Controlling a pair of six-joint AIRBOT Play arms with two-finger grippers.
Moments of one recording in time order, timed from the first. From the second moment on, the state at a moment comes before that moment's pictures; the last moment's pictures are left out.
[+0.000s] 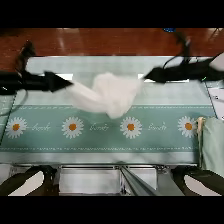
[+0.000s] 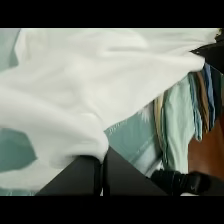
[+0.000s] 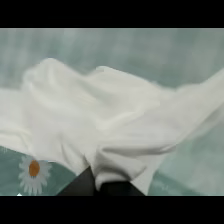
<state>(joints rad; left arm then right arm) 0.15 -1.11 1.12 0.45 -1.34 -1.12 0.09 -1.17 1.33 -0.83 1.12 1.33</state>
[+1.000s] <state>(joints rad) 0.24 -0.63 1.89 0.73 -1.36 -1.31 0.07 -0.74 2.01 -1.13 1.57 1.48</state>
